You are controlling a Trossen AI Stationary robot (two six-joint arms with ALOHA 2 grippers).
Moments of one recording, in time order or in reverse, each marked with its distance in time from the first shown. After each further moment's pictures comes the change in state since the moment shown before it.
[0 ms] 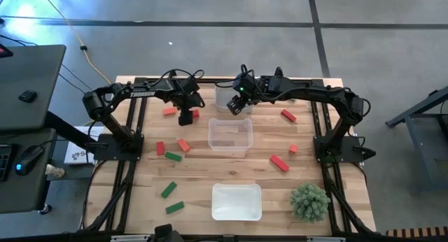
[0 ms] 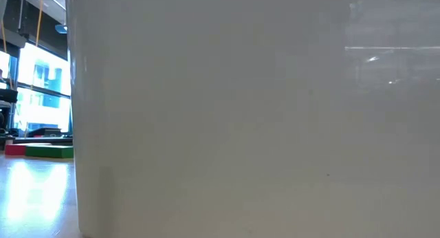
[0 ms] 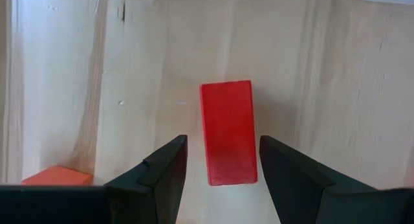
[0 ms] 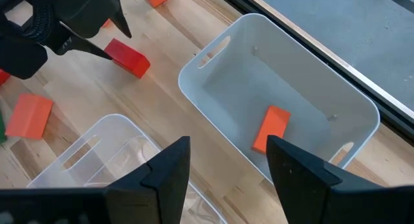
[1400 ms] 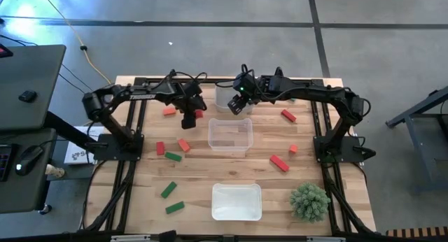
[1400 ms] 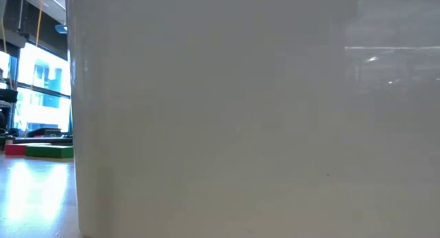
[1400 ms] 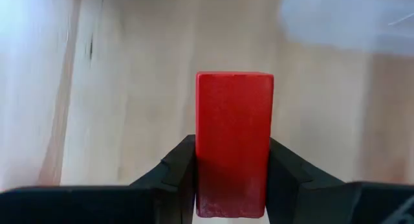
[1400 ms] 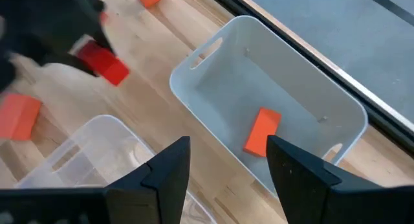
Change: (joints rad) left arm -0.076 -0.033 0.000 0.022 0.059 -0.090; right arm -0.014 -0.003 0.000 -0.010 0.026 -0.019
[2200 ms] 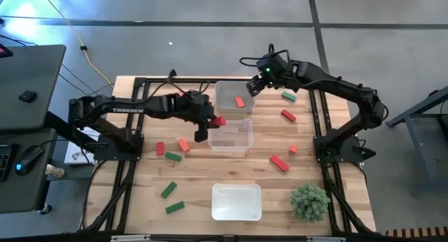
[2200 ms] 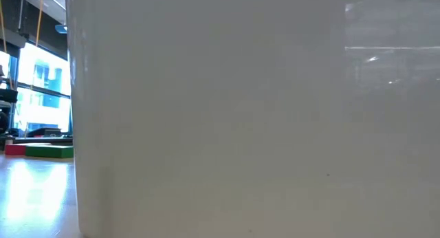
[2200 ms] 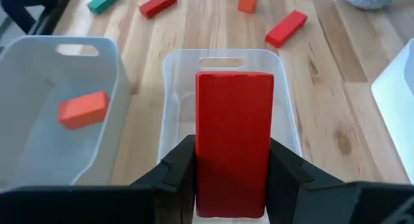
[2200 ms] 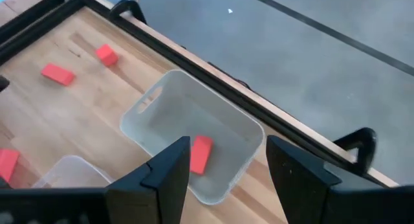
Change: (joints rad) left arm -0.302 -0.154 0.000 0.390 0.027 -0.245; right arm -0.106 -0.222 0.000 -0.093 0.075 -0.034
